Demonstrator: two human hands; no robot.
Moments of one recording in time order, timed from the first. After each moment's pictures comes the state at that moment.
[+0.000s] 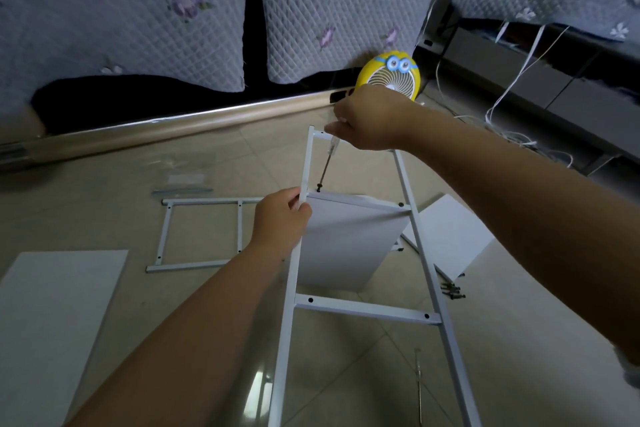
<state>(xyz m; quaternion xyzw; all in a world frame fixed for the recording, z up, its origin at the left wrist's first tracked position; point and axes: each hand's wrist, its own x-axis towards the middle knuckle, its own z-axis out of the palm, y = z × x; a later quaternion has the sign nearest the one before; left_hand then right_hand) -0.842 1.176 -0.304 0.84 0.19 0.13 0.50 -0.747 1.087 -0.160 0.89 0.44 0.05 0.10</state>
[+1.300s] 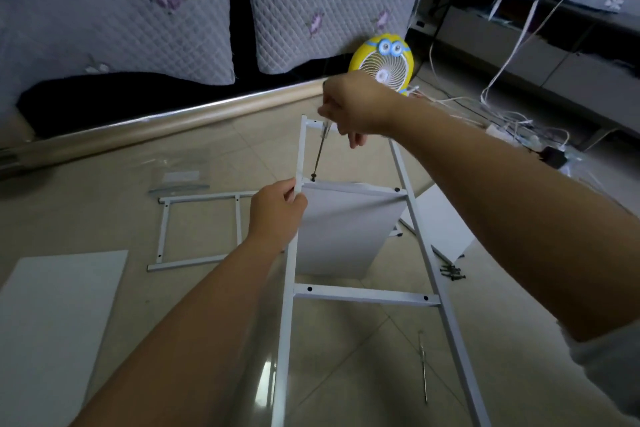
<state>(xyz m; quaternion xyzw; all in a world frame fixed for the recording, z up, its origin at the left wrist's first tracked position) -0.840 1.180 -0.317 0.83 0.18 0.14 0.50 -0.737 1.093 -0.173 0.92 0.37 -0.05 -0.09</state>
